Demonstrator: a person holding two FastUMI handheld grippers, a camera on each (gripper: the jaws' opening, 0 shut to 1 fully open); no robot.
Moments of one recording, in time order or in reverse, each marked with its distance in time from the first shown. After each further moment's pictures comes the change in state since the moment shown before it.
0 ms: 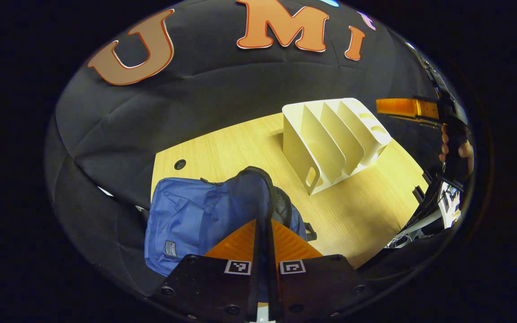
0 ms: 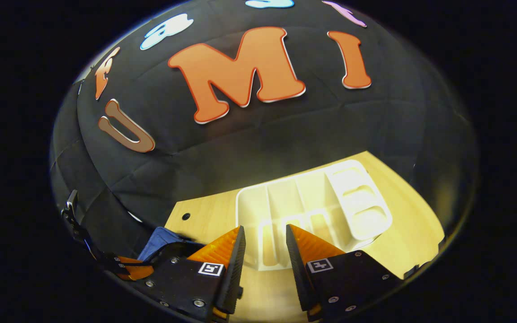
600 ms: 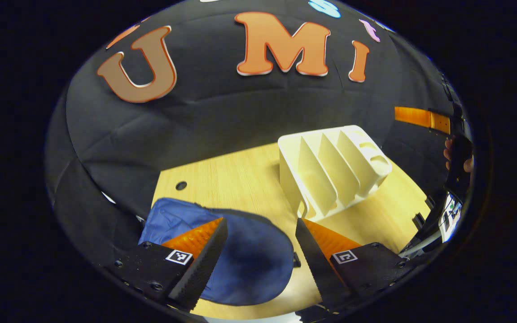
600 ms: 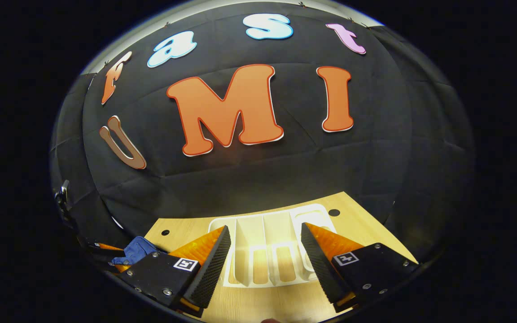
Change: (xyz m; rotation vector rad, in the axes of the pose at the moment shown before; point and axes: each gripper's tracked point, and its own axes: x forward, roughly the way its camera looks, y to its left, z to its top) left arm -0.016 -0.040 0.076 -0.062 -0.267 0.099; right arm -0.030 -0.051 0.055 -0.093 -0.199 -0.044
